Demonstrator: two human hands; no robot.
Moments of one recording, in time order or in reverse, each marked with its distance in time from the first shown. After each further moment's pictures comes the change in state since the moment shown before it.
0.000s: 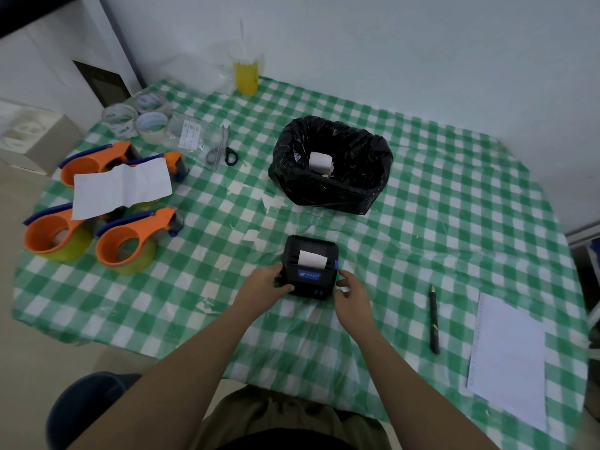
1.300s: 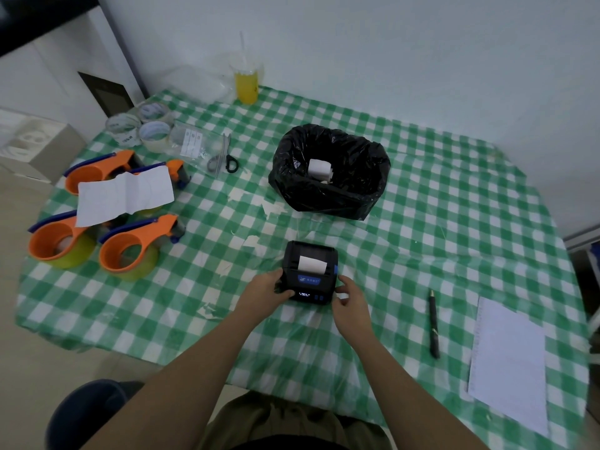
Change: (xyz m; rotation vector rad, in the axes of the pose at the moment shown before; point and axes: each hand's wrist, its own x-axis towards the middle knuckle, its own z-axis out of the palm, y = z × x) left_hand -0.002 -0.001 0.001 -0.004 0.016 0.017; right_hand -0.007 0.000 -0.001 -0.006 -0.016 -0.025
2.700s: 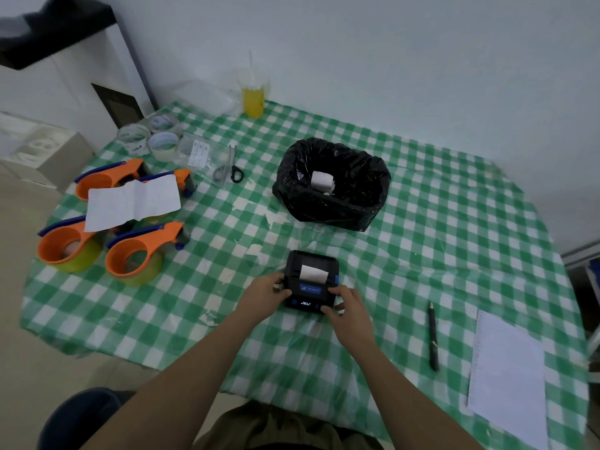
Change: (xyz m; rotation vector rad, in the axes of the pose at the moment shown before) left_hand -0.001 0.013 -0.013 -0.121 0.016 -0.134; right_hand 0.000 -0.003 -0.003 -0.257 -0.021 -0.193
